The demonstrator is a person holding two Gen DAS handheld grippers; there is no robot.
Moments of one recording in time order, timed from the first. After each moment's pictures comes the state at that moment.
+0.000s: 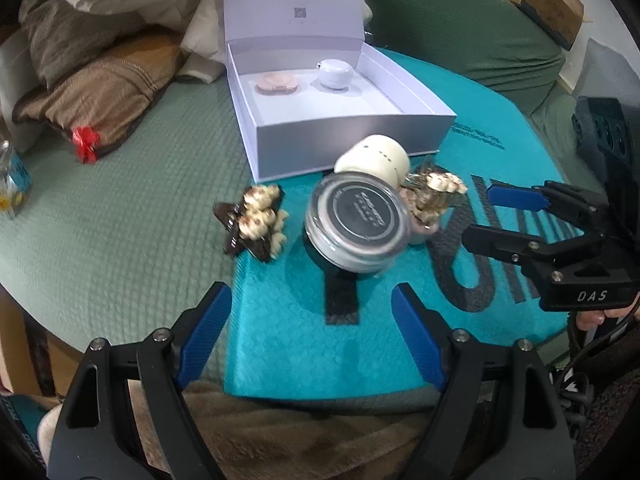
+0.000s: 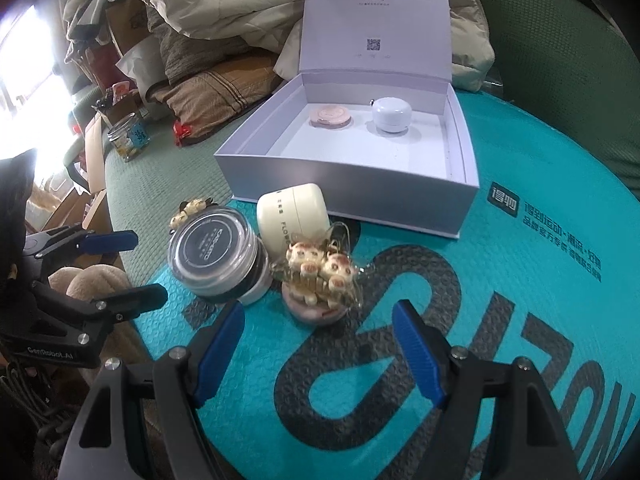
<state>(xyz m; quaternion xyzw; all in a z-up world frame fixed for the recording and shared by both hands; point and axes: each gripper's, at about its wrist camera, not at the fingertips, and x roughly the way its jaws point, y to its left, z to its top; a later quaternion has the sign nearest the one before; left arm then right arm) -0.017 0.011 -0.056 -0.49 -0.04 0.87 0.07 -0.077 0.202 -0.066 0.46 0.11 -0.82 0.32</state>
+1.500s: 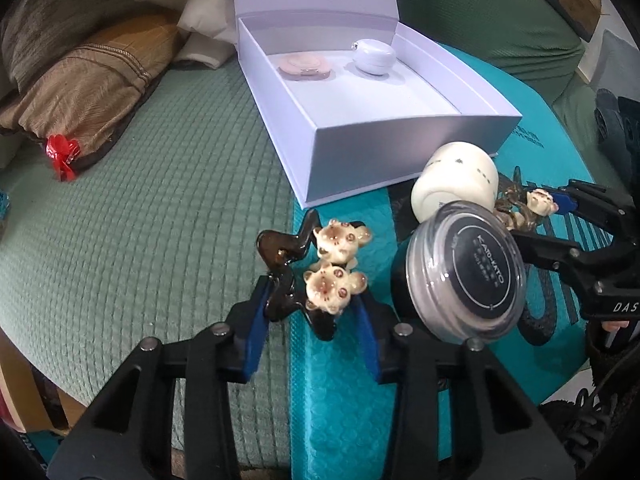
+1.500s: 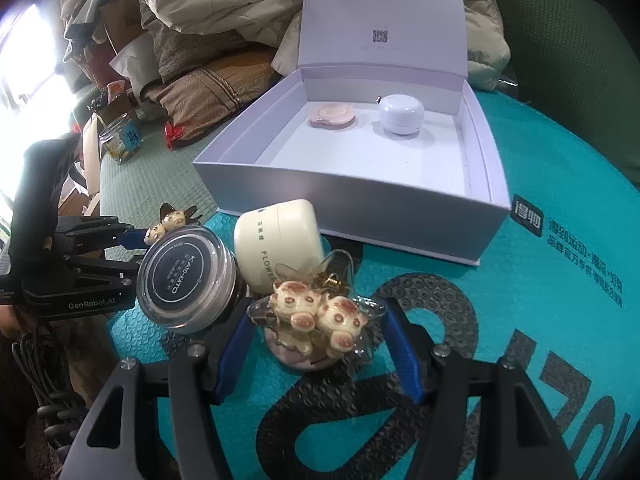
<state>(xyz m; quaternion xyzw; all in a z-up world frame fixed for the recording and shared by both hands) -0.079 -0.007 -0.099 -0.51 -0.04 0.86 0.07 -0.102 0.185 -0.083 0.46 0.10 -0.81 0.33</state>
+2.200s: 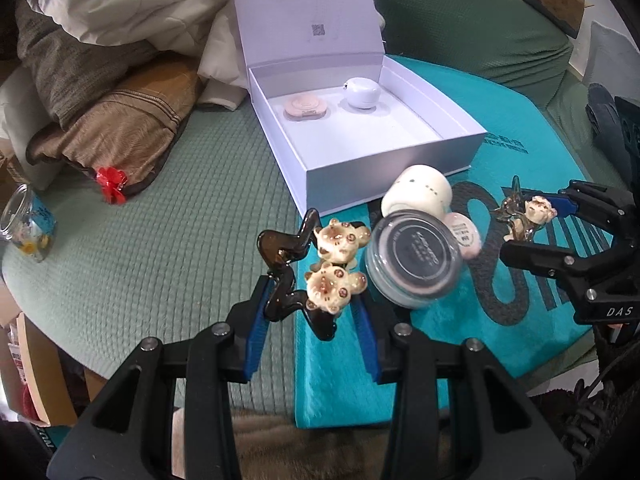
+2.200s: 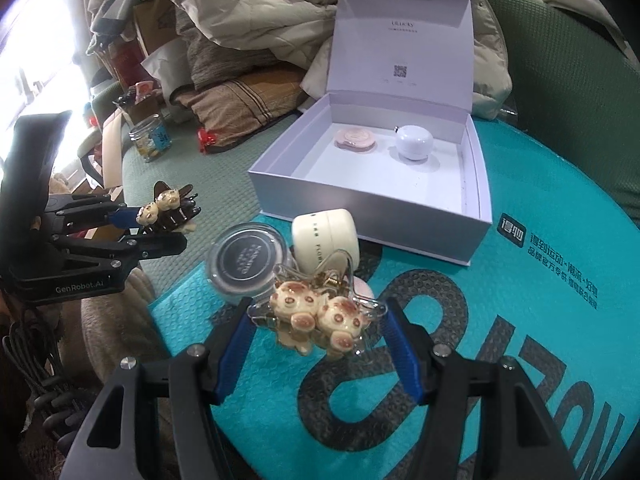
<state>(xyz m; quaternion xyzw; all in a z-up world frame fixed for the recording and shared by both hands) -0.029 0.004 -0.050 -0.48 0.00 0.88 0.05 -0.059 0.189 -0.040 0.44 0.12 -0.82 0.35</state>
